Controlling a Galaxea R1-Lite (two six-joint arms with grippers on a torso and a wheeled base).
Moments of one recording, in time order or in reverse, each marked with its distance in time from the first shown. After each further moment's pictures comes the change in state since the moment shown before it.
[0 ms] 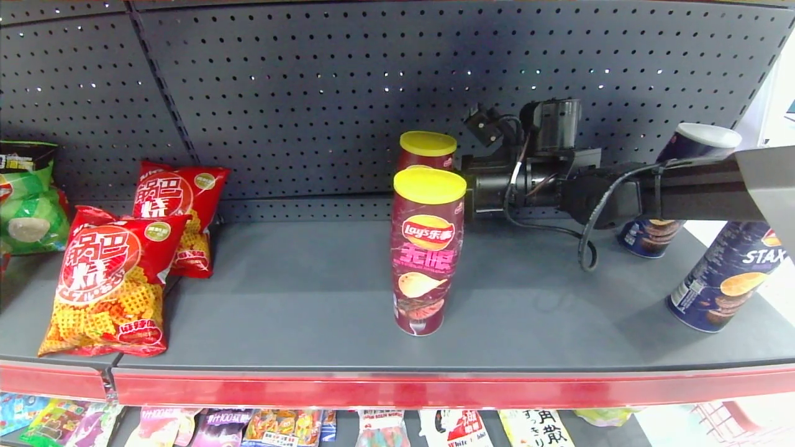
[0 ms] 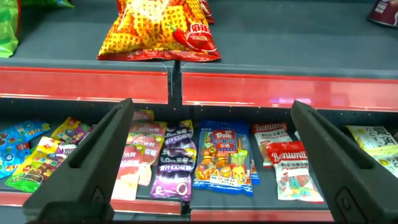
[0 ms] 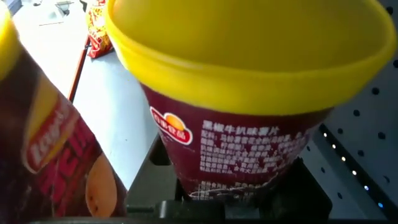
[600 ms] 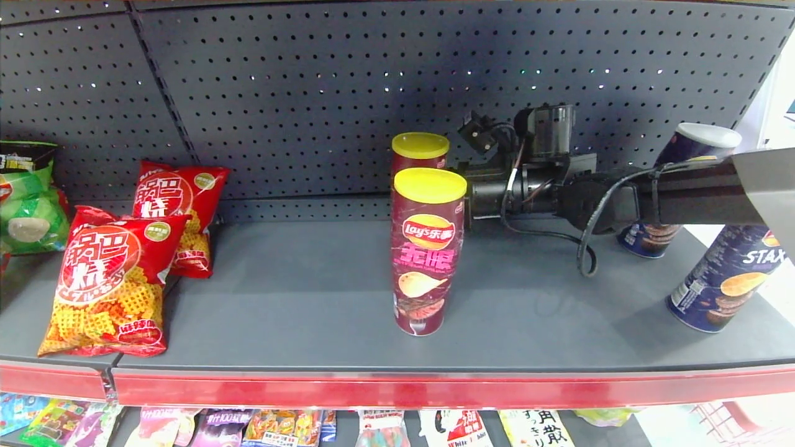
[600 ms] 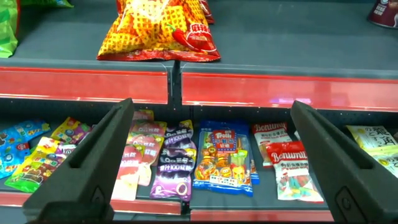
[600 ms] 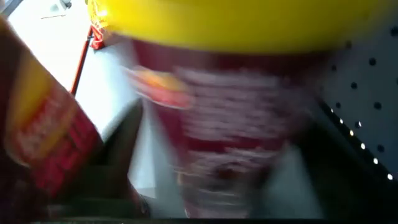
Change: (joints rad) left arm 0.000 0.000 0.000 0.000 0.000 0.000; right arm 0.018 -0.007 0.028 0.005 -0.005 -0.017
